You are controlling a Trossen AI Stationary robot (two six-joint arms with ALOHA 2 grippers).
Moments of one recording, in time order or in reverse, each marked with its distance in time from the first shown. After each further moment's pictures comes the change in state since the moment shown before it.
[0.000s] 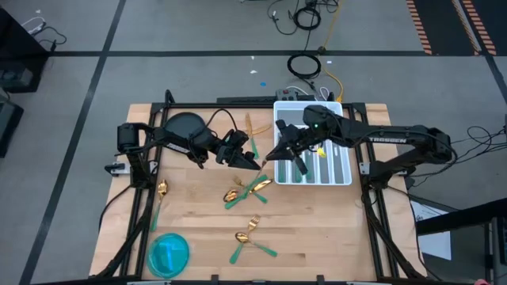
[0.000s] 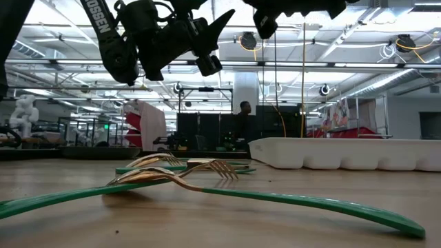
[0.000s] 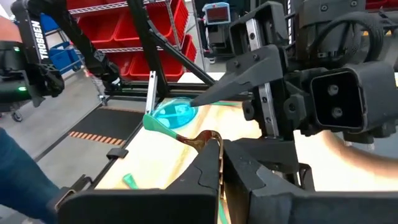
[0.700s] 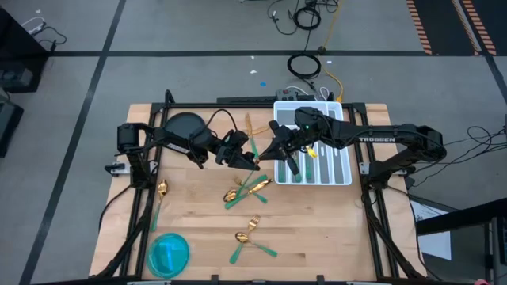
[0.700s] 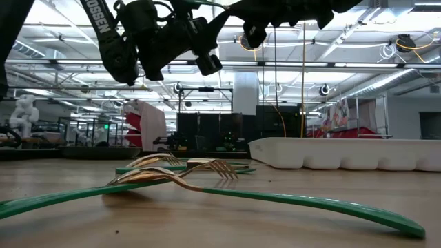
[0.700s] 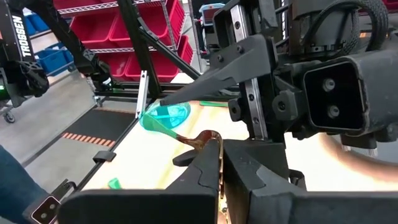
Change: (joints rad) left arm -0.001 0.000 0.000 0.008 0.004 0.001; right arm -0.001 0.097 0.001 0.105 0.008 -0.002
